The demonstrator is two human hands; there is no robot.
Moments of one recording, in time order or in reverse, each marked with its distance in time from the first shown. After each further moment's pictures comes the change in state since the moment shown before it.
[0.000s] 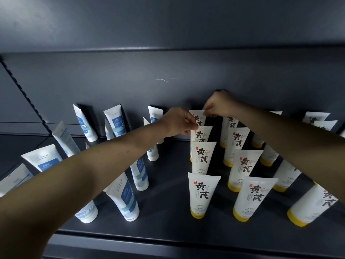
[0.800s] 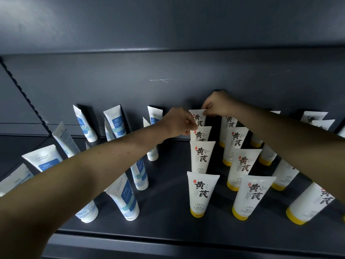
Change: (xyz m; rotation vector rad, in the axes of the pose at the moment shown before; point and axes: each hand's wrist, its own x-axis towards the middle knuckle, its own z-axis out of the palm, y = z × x) left_hand 0.000 0.002 0.005 0.069 0.038 0.002; right_hand 0.000 -0.001 -0.001 -0.016 -0.009 0.010
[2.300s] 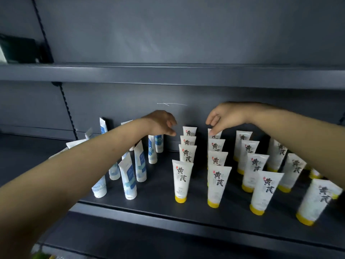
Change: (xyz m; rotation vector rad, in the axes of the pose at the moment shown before) left_hand -0.115 0.087 -0.055 0.518 0.015 -0.048; right_hand -0.166 -0.067 -0.114 -0.189 -0.217 -0.050
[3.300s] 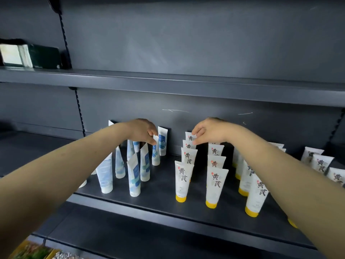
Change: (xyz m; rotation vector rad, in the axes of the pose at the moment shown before) left_hand -0.066 -0.028 -0.022 0.127 -0.093 -0.114; right_hand -0.041 -0.052 0.021 0.126 0.073 -0.044
